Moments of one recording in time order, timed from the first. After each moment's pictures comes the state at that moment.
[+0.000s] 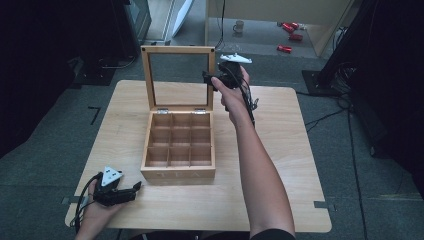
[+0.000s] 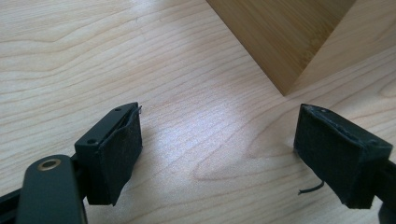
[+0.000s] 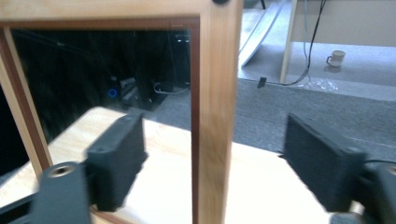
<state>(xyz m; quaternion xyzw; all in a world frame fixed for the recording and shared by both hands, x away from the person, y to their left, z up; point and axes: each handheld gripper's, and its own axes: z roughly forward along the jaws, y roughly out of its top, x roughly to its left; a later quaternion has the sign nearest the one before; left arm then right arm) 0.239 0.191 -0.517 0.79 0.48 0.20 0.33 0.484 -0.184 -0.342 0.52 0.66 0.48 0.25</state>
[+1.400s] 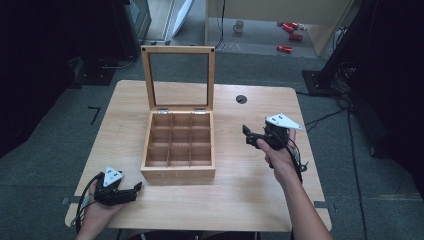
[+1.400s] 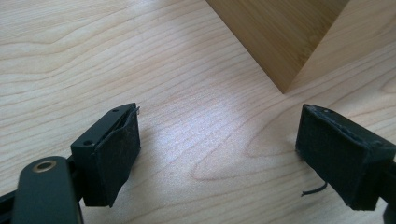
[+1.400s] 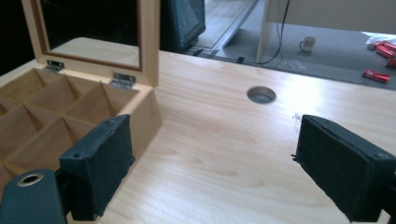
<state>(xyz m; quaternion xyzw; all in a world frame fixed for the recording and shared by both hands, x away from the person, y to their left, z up) 0.239 0.188 -0.518 0.79 0.47 0.20 0.33 0.323 -0.299 -0.411 0.51 0.67 0.46 0.27</state>
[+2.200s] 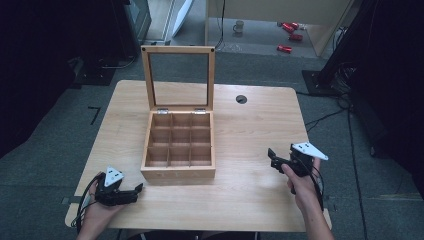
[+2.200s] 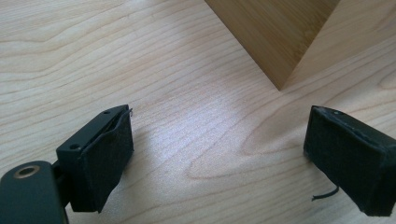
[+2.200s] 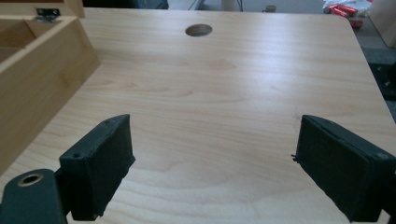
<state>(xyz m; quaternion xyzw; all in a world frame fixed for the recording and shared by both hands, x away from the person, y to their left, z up) 0.239 0.186 -0.518 0.80 0.47 0.20 0.32 0.266 -0.369 -0.465 0.58 0.64 0.42 0.28</state>
